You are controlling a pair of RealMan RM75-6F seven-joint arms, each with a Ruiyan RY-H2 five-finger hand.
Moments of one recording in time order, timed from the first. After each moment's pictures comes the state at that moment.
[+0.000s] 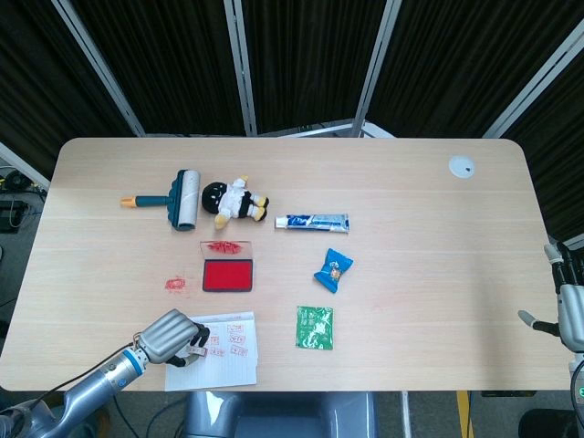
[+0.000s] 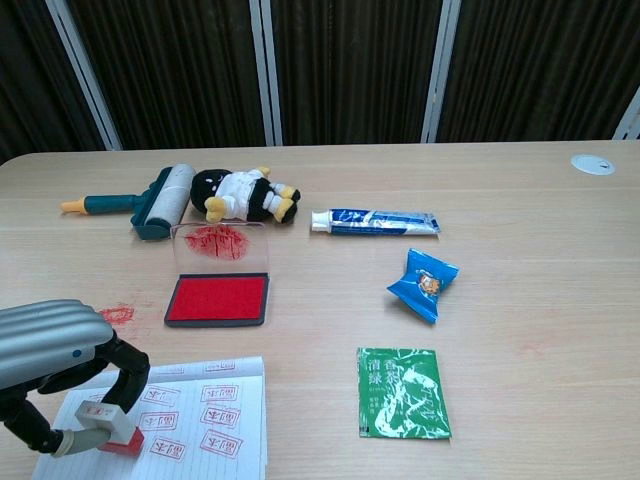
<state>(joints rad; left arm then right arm) -0.55 -1.42 0.20 -1.49 1.68 0.99 0.02 0.11 -1.08 0.14 -1.57 -1.30 1.39 -0.05</state>
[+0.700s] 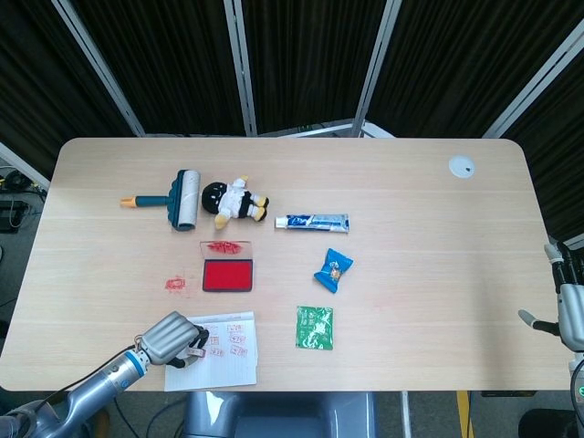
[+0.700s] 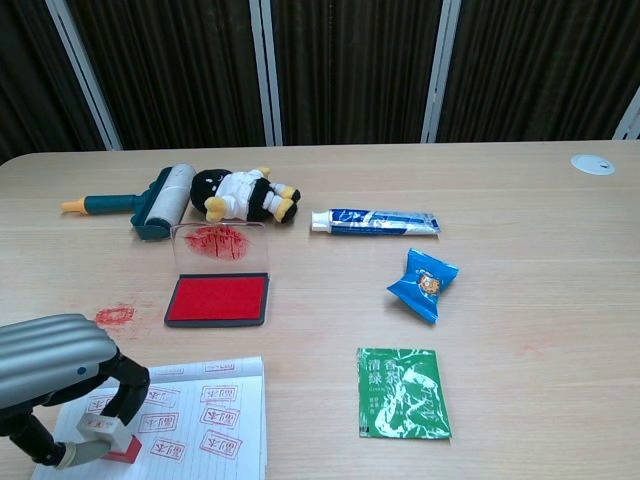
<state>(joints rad) -0.53 -1.48 0.21 -1.41 1.69 0.98 0.04 0.11 -1.08 0.14 -1.57 -1.30 1.39 -0.05</state>
